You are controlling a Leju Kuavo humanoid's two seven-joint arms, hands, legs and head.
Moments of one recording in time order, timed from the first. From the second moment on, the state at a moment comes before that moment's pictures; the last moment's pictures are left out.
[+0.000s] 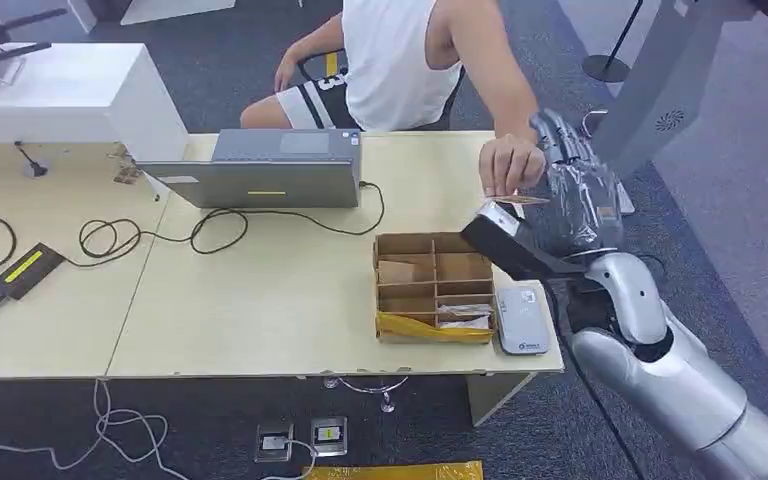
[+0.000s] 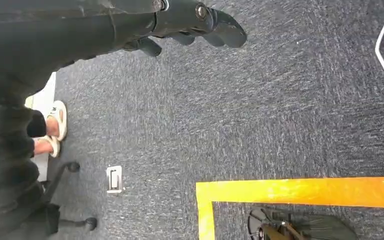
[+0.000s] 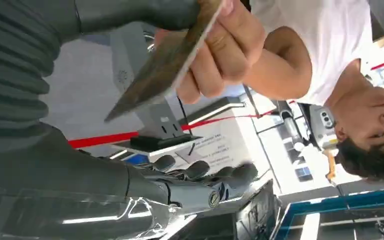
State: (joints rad) left arm -0.11 0.02 -1.04 -0.24 0.76 0.65 0.01; right arm -0.70 -0.50 0.75 -1.62 0.84 -0.44 0.44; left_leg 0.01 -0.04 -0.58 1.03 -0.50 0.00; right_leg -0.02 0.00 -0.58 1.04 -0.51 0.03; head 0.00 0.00
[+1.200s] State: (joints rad) left arm -0.11 0.02 -1.04 -0.24 0.79 0.65 -0.01; right arm -0.70 -0.47 0.80 -1.54 0.72 -0.52 0.44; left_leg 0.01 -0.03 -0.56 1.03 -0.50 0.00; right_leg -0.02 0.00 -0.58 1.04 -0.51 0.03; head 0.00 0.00
